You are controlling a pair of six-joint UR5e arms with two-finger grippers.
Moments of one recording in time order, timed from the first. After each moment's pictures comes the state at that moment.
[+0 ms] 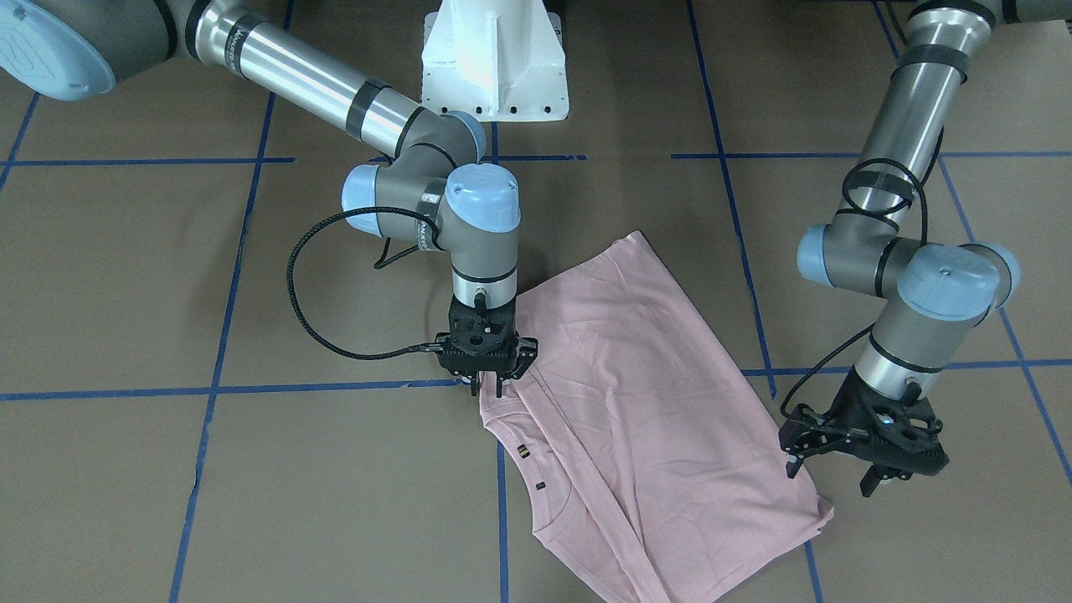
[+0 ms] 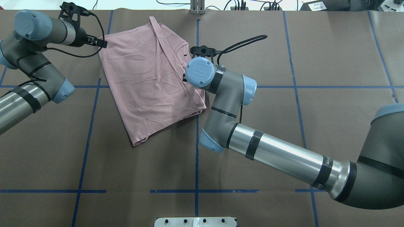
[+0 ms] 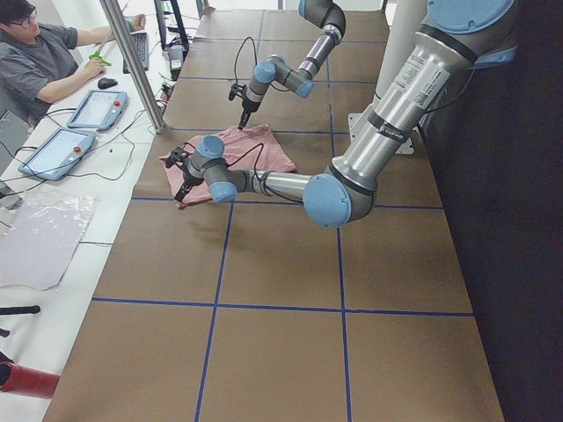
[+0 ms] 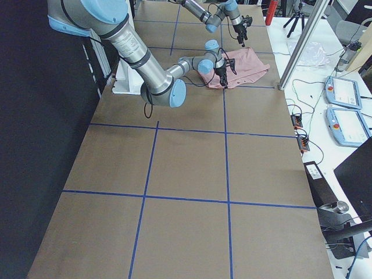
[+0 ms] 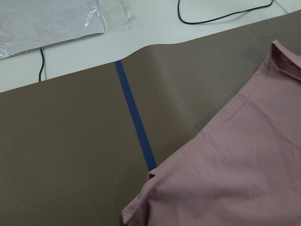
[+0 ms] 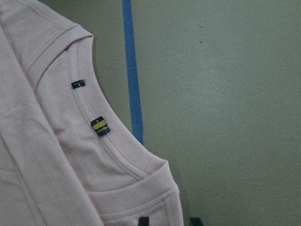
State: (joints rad) left arm -0.98 -2.17 -1.01 -2.54 -1.84 -0.66; right arm 0.55 -0.61 1.08 -1.20 1.53 1.30
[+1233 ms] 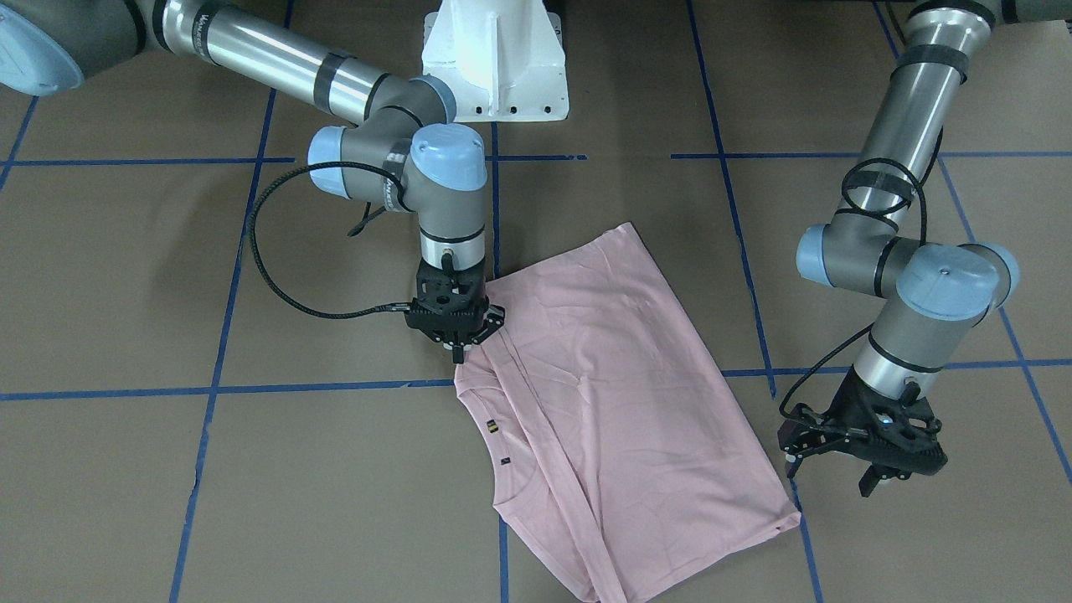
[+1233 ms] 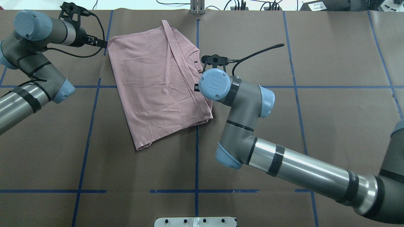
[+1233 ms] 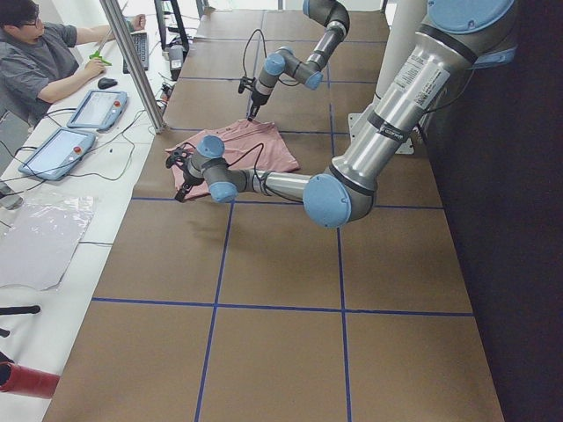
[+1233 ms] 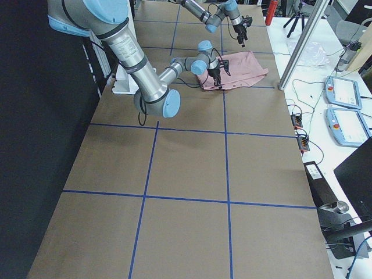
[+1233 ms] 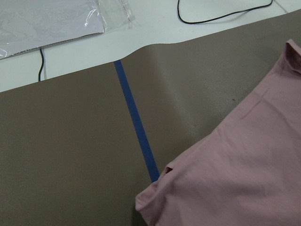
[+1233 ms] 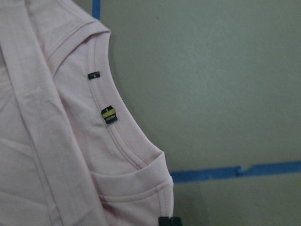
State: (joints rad) left arm -0.97 -2.18 -1.01 -2.54 -1.84 -0.66; right arm 0.50 -0.82 1.40 -1.32 1.50 1.31
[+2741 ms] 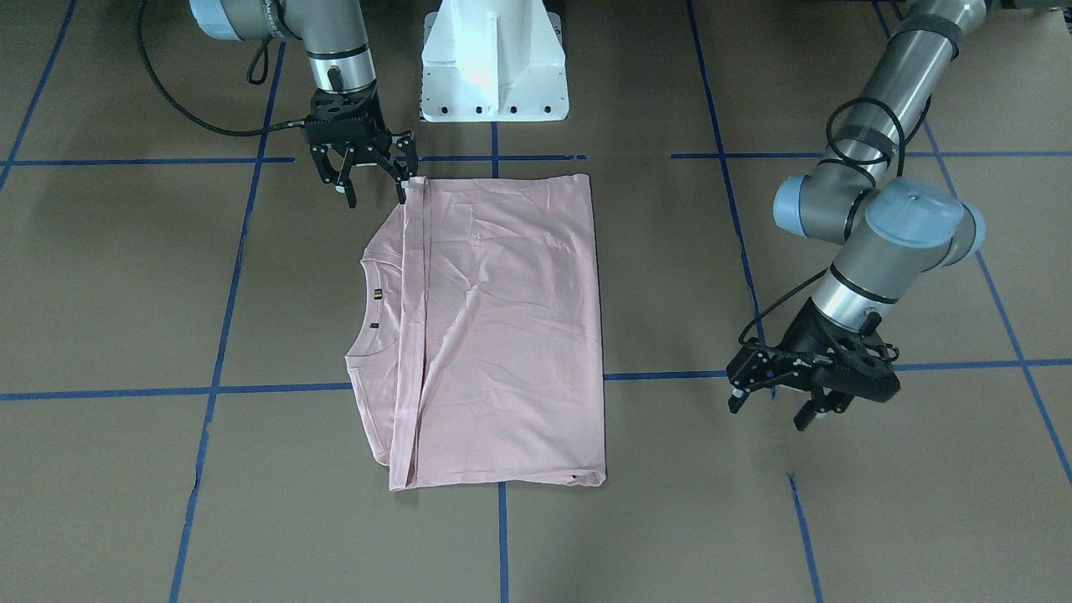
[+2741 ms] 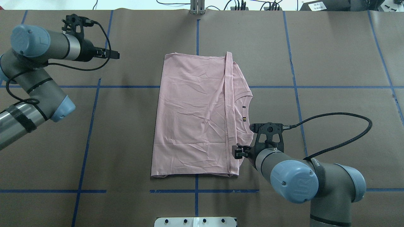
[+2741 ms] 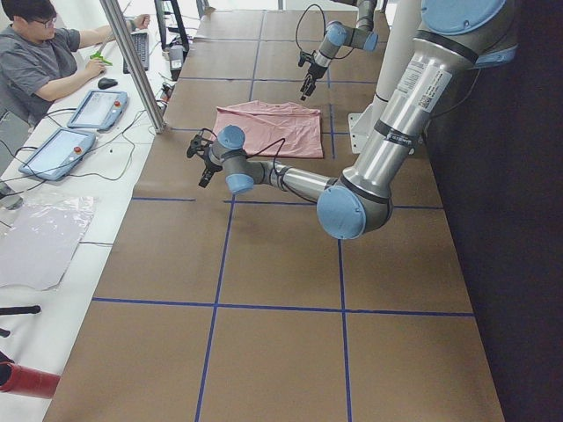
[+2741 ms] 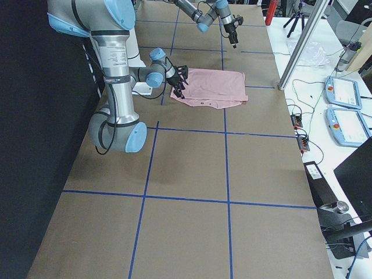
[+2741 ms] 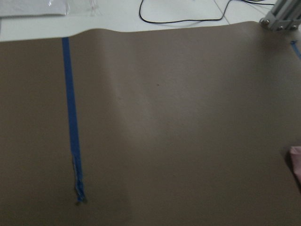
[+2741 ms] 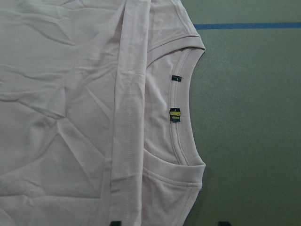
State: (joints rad) left arm -0.87 -2.01 -1.34 -2.53 -1.89 -0.95; right arm 0.22 -1.34 2.05 -1.36 1.30 1.42
